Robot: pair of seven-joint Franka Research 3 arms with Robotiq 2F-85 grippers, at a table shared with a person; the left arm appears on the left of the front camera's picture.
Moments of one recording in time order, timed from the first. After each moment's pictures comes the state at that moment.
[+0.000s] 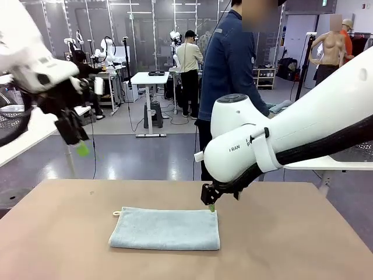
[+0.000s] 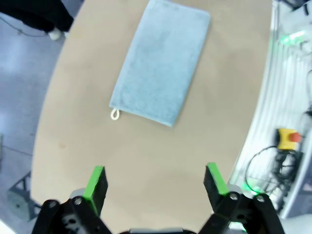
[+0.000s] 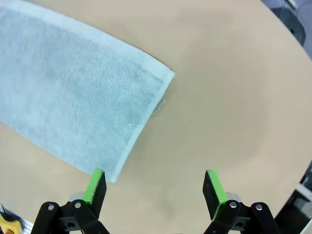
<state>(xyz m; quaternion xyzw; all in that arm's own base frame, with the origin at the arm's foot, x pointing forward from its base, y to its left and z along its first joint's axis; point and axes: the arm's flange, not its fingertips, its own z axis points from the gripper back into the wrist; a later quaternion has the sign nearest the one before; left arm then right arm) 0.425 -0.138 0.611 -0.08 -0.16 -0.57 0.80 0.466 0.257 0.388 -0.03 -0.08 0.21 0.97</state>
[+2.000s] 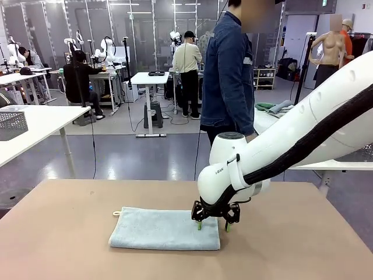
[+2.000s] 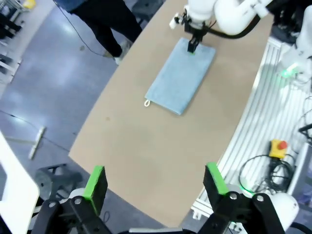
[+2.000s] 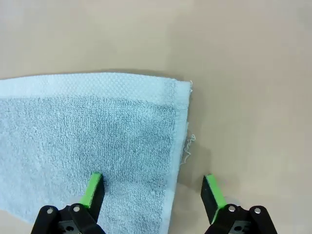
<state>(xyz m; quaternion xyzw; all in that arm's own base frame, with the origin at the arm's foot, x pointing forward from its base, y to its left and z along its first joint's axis) 0.252 -0.001 0.805 -0.05 -0.32 -0.51 0.80 0.496 0.266 0.282 0.05 -0.03 -0.02 1.00</state>
